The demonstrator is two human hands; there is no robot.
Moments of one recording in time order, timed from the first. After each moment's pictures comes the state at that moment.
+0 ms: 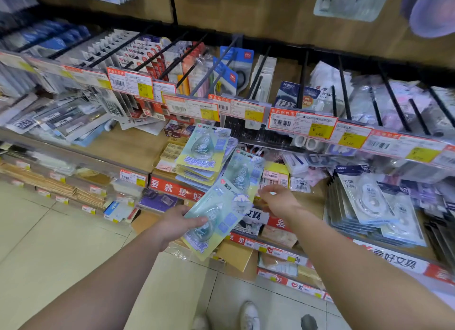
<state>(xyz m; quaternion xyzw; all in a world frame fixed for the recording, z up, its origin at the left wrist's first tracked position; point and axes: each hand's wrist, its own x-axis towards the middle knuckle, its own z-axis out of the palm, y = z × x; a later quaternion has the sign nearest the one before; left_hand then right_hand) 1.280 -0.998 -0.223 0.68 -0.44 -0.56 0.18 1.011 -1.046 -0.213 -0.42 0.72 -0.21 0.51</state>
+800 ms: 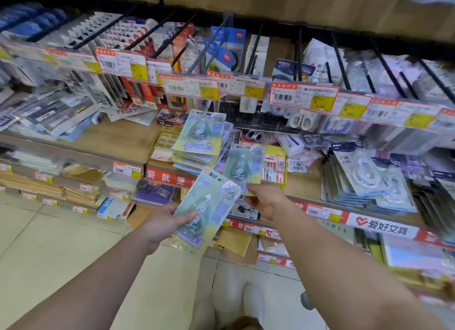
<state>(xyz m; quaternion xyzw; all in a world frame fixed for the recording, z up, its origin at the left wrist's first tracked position) 1.313 -0.974 -0.237 0.67 -0.42 -0.59 0.19 1.059 -1.025 -0.228 -0.16 0.67 -0.37 0.62</state>
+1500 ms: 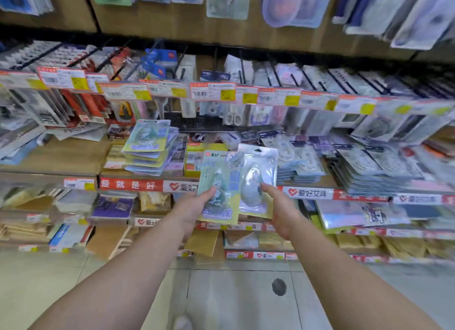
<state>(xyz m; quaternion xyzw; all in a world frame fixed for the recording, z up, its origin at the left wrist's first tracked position) 1.143 -0.925 -0.185 0.57 -0.37 -0.68 0.28 0.943 -0.867 -0.172 -0.18 0.67 -0.44 0.57</state>
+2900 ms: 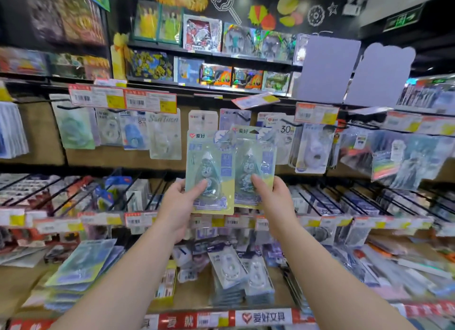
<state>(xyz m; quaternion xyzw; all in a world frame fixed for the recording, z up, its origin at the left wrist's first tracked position) 0.996 -1.005 0.037 0.35 -0.49 -0.60 0.52 0.814 -0.931 0.060 -0.43 0.59 -0.63 0.25</state>
